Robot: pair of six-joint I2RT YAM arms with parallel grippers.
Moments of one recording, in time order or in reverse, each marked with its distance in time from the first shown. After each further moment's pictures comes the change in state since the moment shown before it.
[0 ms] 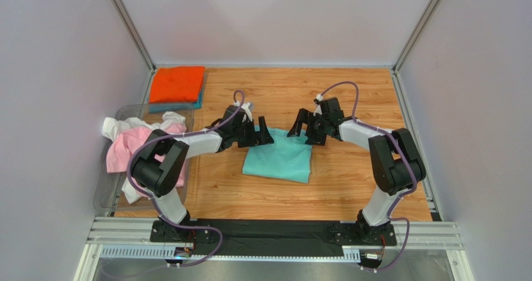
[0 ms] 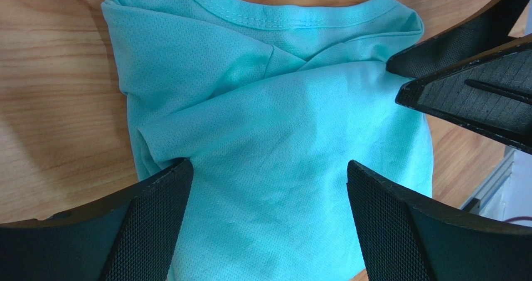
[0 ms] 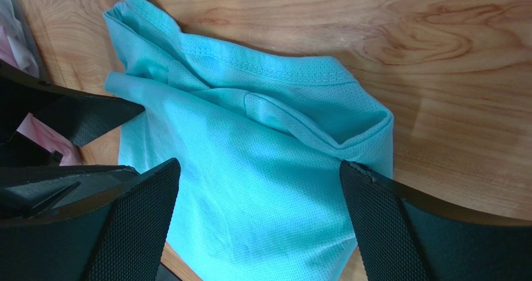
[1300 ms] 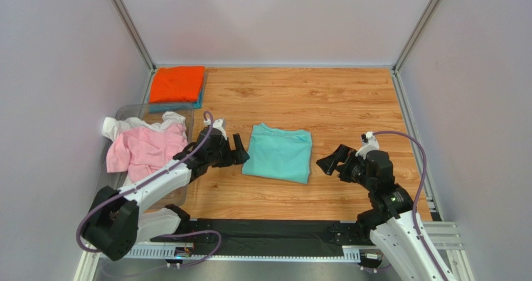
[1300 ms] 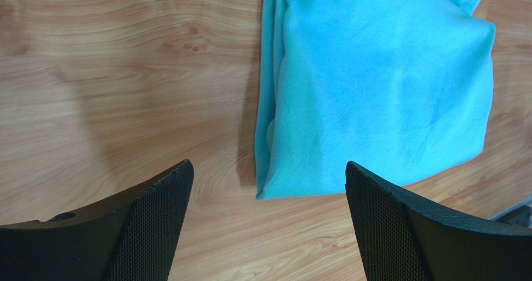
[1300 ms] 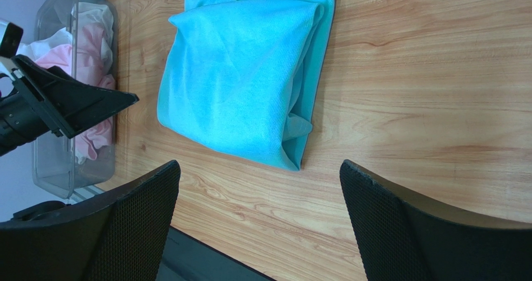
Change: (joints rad) left arm 0.002 -0.616 -0.351 -0.272 -0.249 -0.015; right arm -0.002 -1.297 -0.557 -0.342 0.196 0.085
